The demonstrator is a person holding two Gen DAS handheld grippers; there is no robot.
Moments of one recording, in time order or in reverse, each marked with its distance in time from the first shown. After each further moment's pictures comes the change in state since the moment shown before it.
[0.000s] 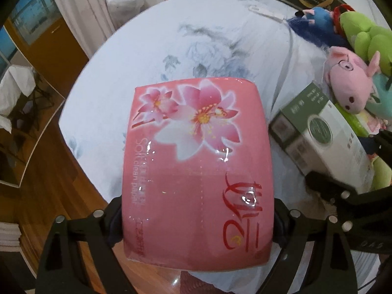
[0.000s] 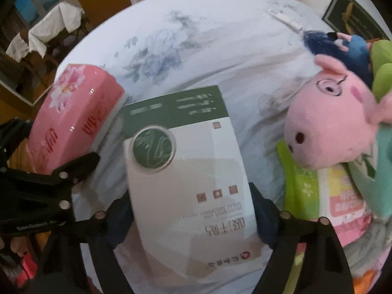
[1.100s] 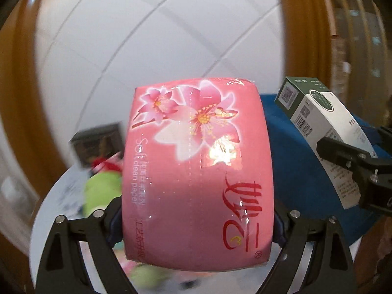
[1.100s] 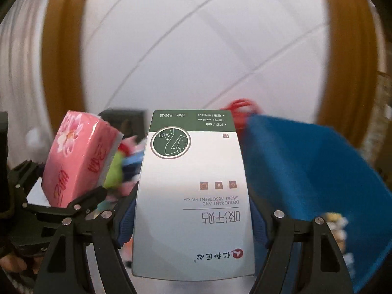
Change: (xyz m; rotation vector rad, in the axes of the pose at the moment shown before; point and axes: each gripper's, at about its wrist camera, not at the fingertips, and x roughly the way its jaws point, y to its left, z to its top) left arm -0.343 -0.348 -0.060 0.733 -0.692 -0.596; right arm -0.420 -0.118 -0.279 0.761 -0.700 -0.711
